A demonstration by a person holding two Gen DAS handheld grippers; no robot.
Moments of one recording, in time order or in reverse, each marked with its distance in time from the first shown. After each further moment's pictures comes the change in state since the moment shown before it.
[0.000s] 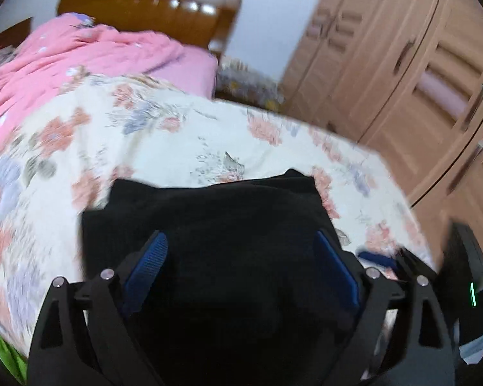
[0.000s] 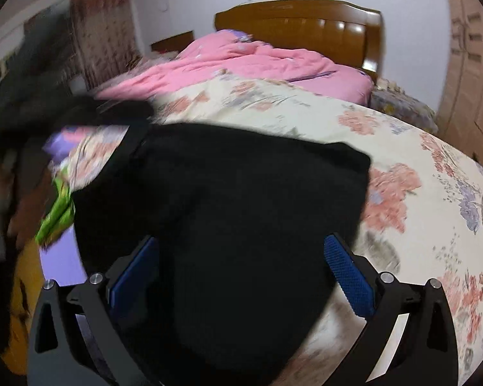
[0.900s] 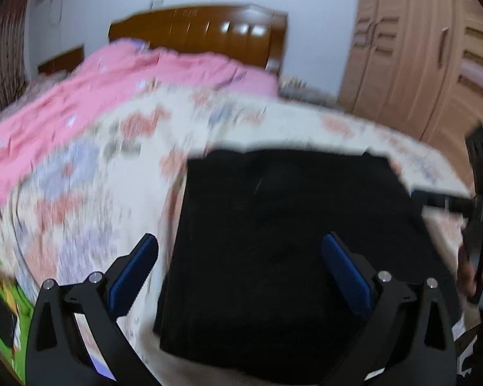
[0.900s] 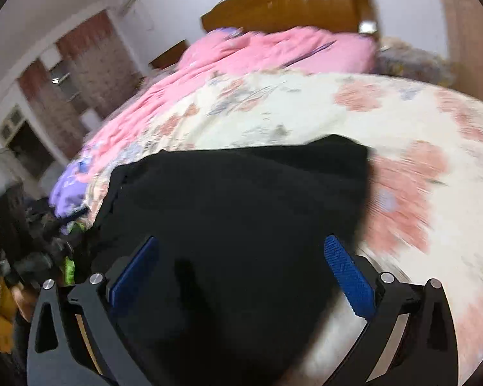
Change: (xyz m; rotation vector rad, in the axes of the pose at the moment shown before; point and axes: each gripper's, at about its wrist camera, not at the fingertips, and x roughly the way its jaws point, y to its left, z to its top) left arm -0.015 0.043 -0.086 -0.018 -0.135 0.315; right arm 0.062 -0.075 0.041 0.241 0.043 0.210
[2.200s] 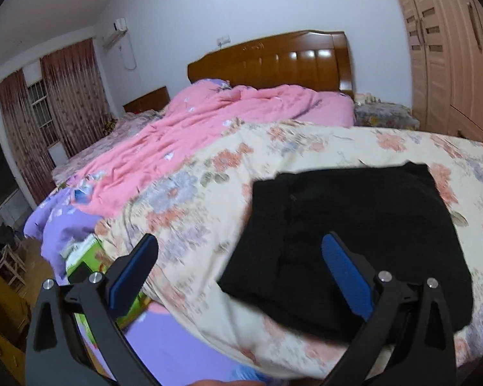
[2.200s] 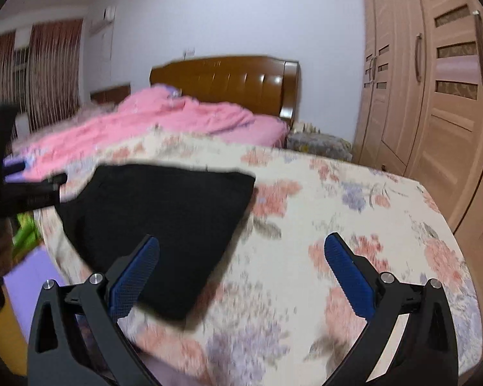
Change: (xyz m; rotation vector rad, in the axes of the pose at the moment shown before) left arm -0.102 -0.082 -0.021 0.035 -0.159 0.460; right arm -0.170 0.071 -0.150 -0.156 -0.349 -0.510
